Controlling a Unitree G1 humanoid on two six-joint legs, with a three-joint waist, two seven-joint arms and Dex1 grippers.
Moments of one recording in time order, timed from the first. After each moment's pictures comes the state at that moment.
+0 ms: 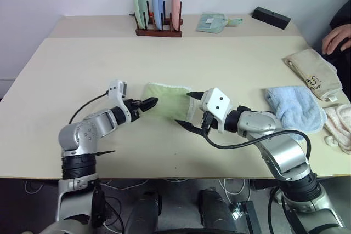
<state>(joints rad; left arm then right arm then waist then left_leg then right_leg) -0.48 0.23 0.28 0.00 -0.68 1.11 -0.35 -0.37 -0.51 0.25 -0.47 0.17 0.58 0.71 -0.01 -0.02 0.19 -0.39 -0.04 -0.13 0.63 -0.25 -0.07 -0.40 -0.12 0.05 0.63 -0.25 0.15</state>
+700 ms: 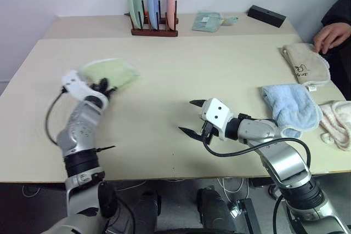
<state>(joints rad) -0.56 0.19 0.63 0.22 -0.54 0.49 0.13 -0.31 -0.53 0.28 -0.47 0.10 0.53 0.70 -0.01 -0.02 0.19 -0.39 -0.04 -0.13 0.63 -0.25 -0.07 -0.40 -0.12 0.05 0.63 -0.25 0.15</state>
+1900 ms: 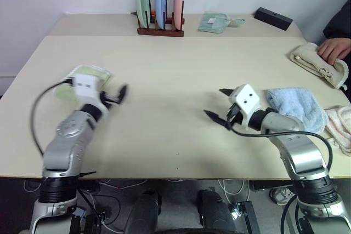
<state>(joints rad) -0.26 0.47 0.02 -0.19 -0.40 0.44 -0.33 -0.25 -0.57 -0.05 -0.29 0.19 0.47 0.65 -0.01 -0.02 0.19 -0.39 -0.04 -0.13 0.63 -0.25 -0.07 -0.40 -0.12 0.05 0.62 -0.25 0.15</state>
